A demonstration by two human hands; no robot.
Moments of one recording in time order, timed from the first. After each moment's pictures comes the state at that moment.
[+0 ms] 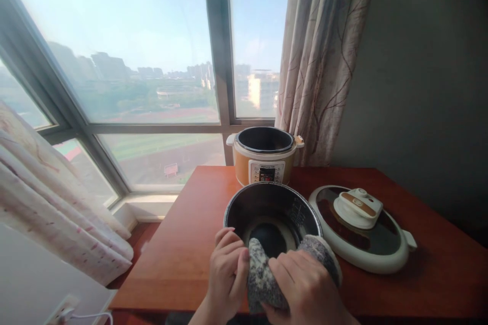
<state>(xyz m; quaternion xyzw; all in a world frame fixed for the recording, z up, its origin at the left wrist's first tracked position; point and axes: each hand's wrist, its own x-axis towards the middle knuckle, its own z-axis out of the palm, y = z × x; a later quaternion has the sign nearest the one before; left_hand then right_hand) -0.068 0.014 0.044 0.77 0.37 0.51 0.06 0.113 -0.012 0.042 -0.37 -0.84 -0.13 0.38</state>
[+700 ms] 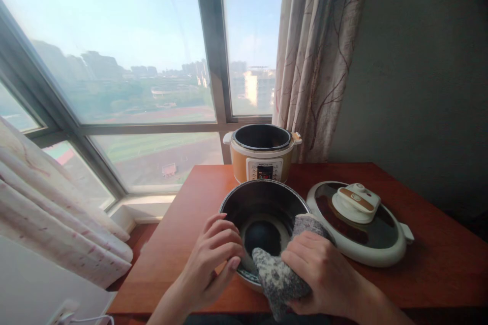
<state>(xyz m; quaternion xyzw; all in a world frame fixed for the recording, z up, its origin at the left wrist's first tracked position) -0.115 0.032 0.083 0.89 0.26 0.36 0.09 0.161 0.012 0.055 -0.33 -0.91 -0.03 0.24</state>
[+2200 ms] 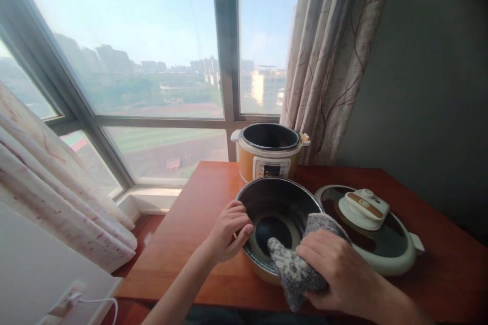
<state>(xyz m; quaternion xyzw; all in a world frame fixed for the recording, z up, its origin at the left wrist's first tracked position) -0.097 0.077 0.056 0.87 0.24 0.41 0.13 0.184 0.010 0.073 -0.36 -0.91 0.06 0.20</state>
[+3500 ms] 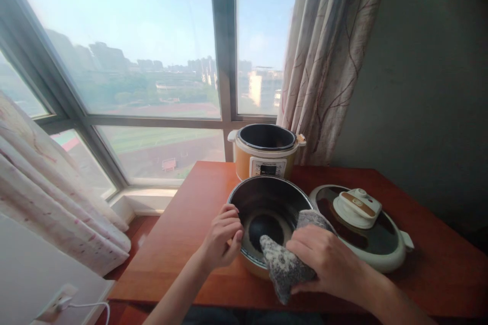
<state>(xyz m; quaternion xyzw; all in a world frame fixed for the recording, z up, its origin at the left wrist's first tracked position) -0.097 0.072 0.042 0.85 0.22 0.48 0.07 0.181 0.024 0.074 -0.33 -0.93 0.02 0.15</state>
